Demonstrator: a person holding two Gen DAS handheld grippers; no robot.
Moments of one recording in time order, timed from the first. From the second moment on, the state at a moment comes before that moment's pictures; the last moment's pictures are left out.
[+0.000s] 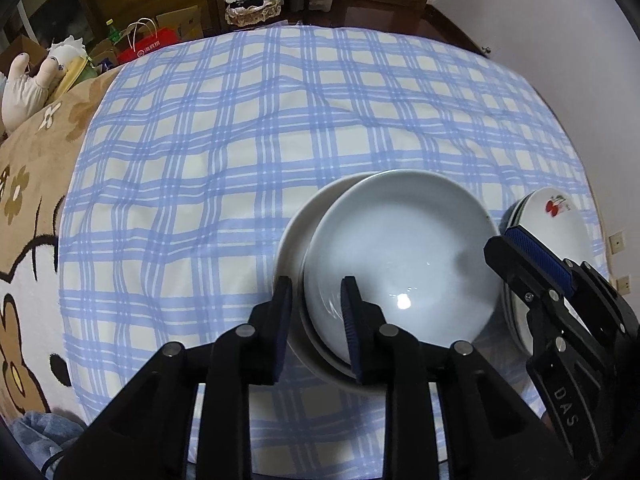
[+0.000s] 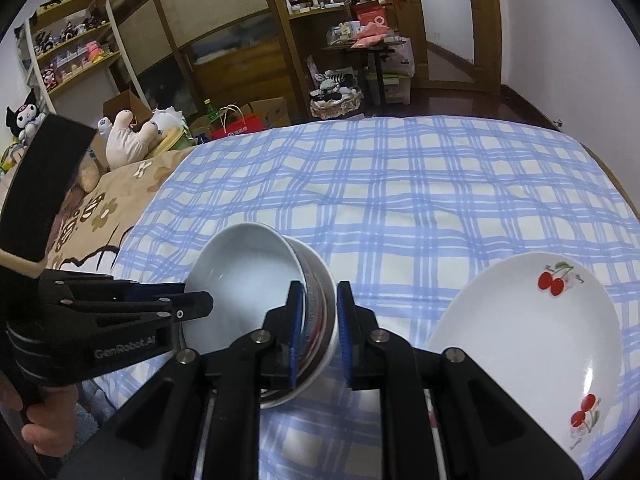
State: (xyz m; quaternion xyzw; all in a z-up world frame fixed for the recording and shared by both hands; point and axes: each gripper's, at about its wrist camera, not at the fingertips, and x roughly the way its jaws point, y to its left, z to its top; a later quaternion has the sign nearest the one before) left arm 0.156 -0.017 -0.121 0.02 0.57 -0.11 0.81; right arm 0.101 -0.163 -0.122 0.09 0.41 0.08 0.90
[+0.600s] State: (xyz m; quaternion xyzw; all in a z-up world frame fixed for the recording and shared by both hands) left arm 0.146 0.013 -0.102 0.05 0.54 -0.04 0.84; right arm 0.087 -0.190 -0.110 0.08 0.39 0.04 0.92
